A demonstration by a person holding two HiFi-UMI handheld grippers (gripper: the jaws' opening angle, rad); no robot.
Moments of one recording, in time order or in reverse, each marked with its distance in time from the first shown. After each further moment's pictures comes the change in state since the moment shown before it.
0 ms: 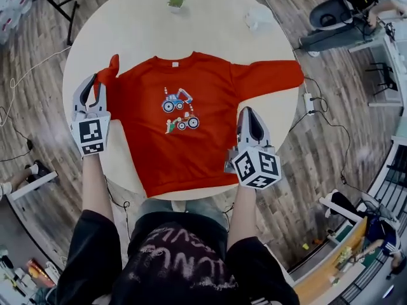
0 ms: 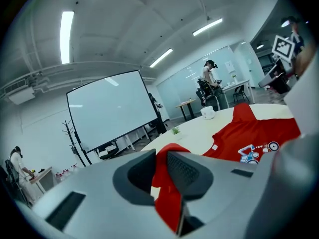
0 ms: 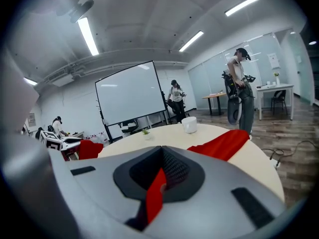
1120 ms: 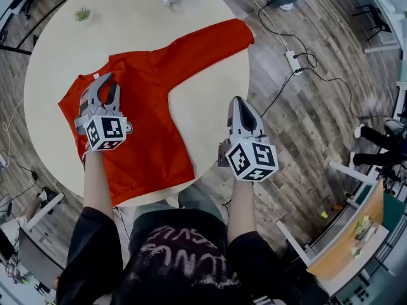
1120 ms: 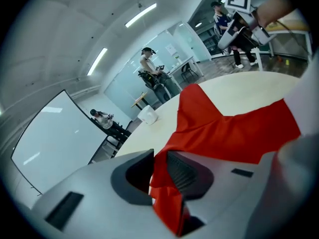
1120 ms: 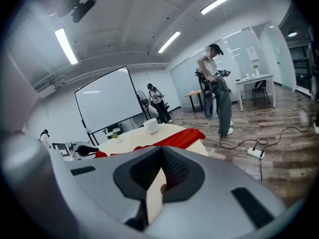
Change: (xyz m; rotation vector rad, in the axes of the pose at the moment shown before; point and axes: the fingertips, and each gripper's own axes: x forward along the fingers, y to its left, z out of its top) left arm 0.102 -0.287 0.069 0.529 0.066 -0.358; right arm -0.046 -0.201 -0.001 0.138 -0.006 -0.124
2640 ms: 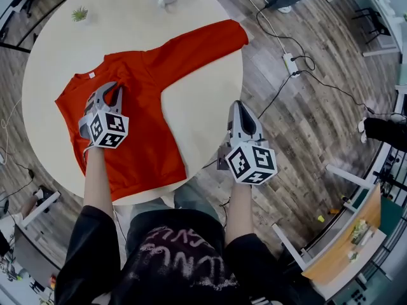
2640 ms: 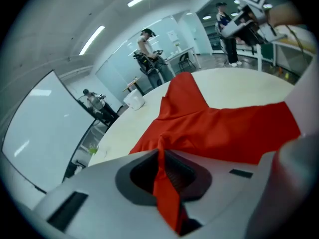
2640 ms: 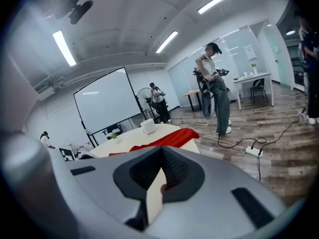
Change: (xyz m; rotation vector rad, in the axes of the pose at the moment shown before) left arm 0.015 -0.051 -0.023 -0.075 0.163 -0.134; right arm -0.013 -0.025 -0.001 0.018 0.006 -0.006
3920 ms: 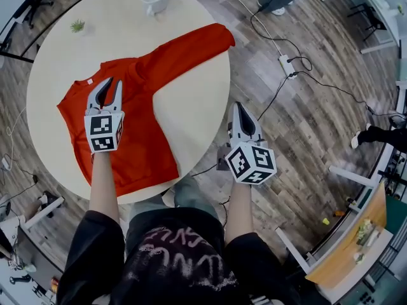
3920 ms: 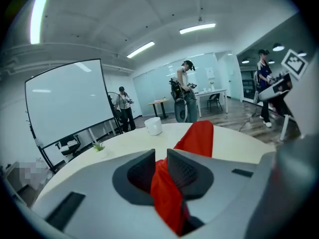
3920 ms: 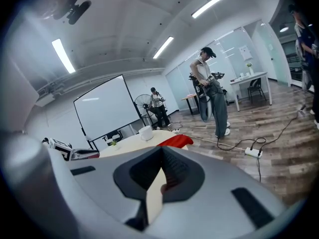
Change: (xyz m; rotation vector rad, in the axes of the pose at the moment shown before) left arm -0.048 0.024 0.080 -0.487 -0.274 0.107; right arm -0.029 -0.031 0.021 0.042 -0.051 0.005
